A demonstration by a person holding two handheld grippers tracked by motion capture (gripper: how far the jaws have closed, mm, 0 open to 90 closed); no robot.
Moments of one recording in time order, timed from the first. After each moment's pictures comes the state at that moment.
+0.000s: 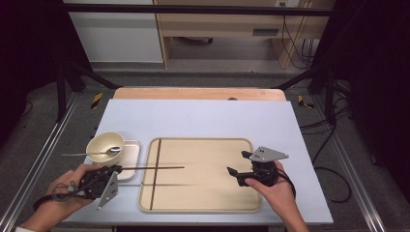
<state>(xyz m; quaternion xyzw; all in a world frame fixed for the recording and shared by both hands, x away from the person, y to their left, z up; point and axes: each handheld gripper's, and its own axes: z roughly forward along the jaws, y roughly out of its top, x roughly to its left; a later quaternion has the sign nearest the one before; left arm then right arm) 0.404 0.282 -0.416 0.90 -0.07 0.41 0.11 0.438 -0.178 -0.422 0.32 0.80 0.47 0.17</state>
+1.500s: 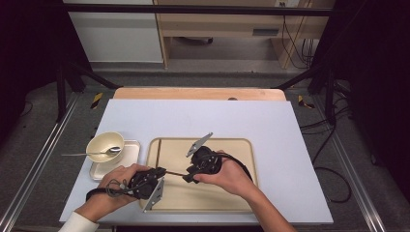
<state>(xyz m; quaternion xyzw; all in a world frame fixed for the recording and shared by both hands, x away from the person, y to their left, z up) 0.411 0.184 -0.437 0.89 -0.15 0.40 0.16 0.473 -0.036 -0.409 0.20 0.92 0.33 -0.03</state>
